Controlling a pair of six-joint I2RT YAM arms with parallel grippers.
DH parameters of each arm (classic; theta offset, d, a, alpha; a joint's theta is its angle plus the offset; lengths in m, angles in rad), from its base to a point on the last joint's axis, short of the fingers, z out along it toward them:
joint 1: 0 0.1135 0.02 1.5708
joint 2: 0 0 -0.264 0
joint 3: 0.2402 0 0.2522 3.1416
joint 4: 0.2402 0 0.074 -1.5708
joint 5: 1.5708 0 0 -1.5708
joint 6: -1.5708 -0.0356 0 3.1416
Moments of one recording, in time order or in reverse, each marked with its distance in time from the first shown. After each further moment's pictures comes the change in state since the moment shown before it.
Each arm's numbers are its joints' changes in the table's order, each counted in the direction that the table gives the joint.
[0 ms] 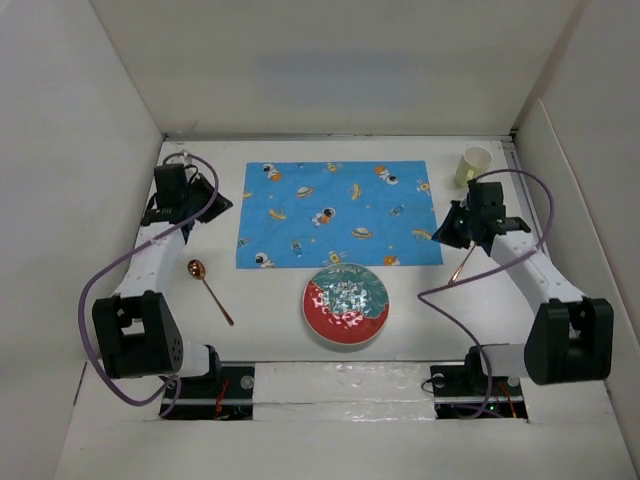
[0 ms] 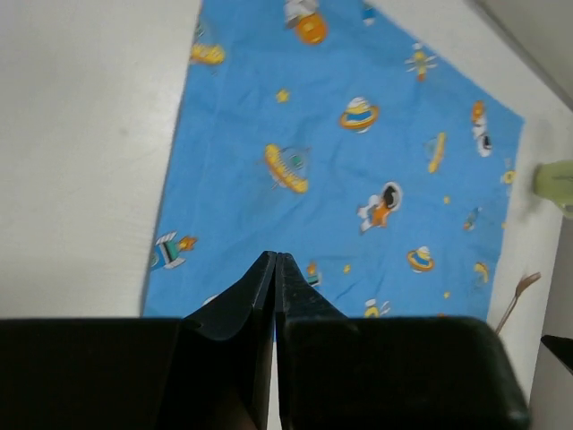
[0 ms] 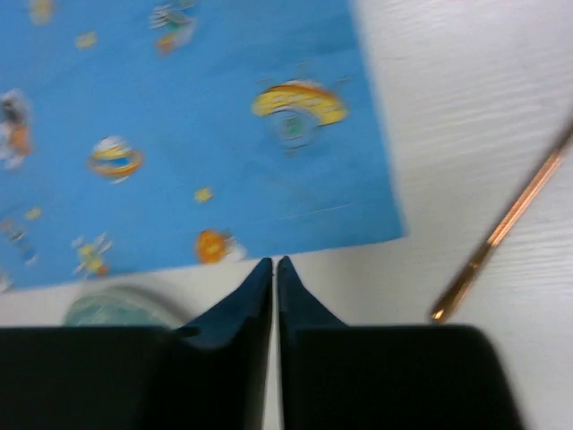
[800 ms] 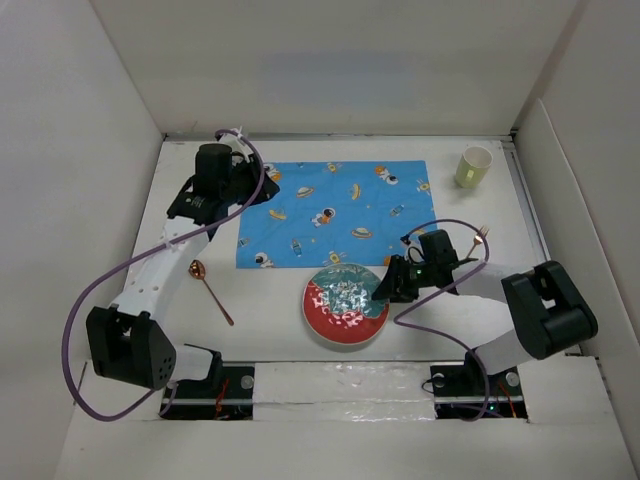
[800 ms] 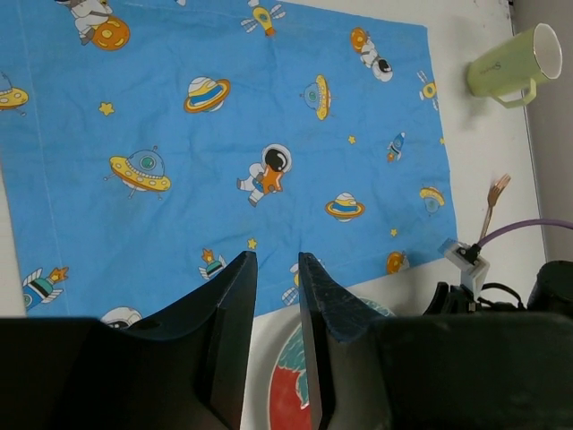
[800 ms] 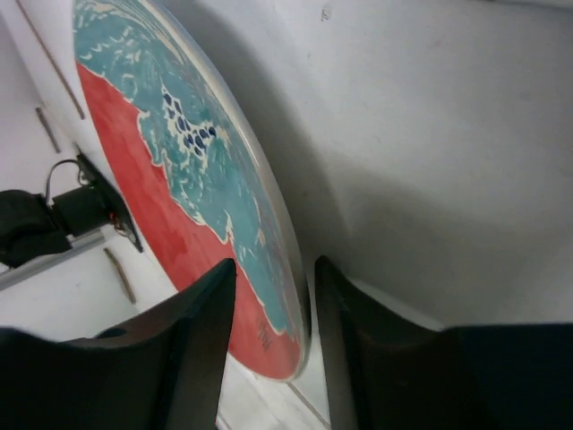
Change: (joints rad) left arm -0.345 0.055 0.219 0.091 -0.082 -0.091; right arm 0.314 -0.110 -0.396 -0.432 -0.516 -0.119
